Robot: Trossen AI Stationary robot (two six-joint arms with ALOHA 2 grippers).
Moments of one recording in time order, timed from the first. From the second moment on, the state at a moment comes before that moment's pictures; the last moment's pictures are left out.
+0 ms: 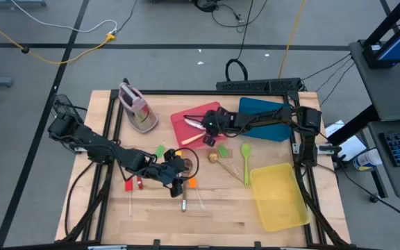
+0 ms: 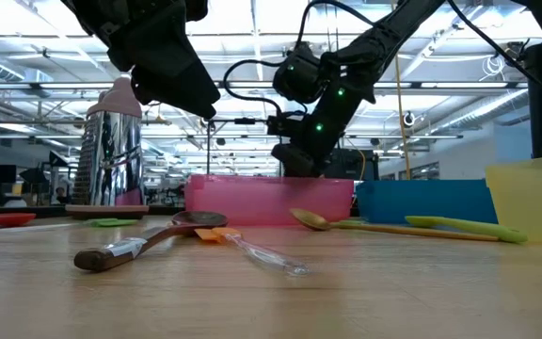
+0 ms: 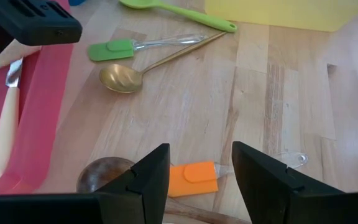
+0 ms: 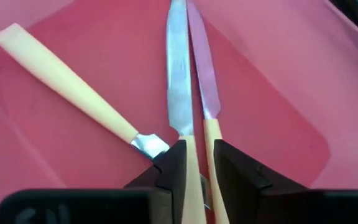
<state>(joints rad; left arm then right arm) -0.37 1.51 0.91 -0.16 -0.34 -0.50 -0.25 1.92 1.19 -0.18 0.23 0.07</state>
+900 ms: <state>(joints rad) -0.37 1.51 0.91 -0.16 -0.35 -0.53 -0.16 1.89 1.19 -0.04 0.23 0.08</state>
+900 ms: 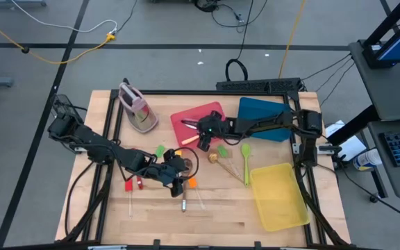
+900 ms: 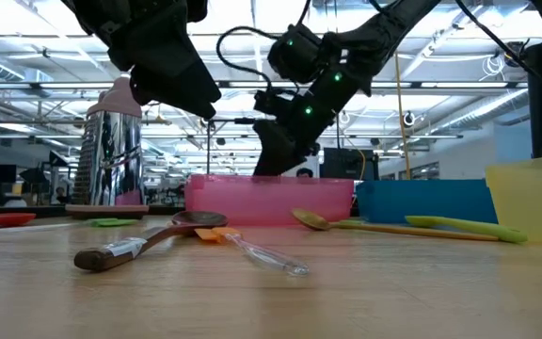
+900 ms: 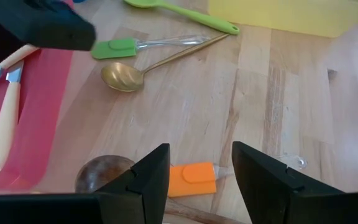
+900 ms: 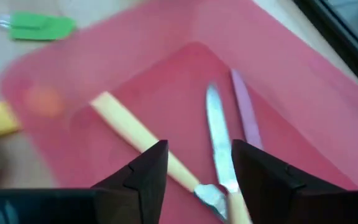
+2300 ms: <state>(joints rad) -0.37 1.51 0.91 -0.36 -0.34 -0.77 0.26 1.57 1.09 -0.29 0.23 0.10</state>
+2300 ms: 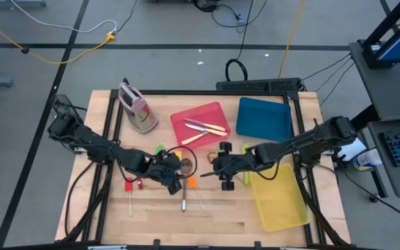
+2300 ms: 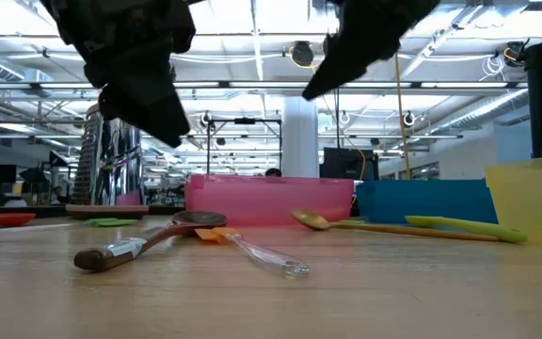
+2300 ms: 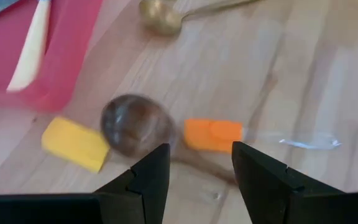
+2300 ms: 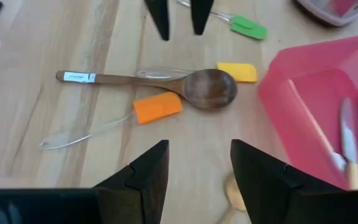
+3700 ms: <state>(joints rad) -0.37 1.51 0.91 -1.08 -0.08 -1.64 0.27 1.57 0.53 0.72 0.23 -0.02</state>
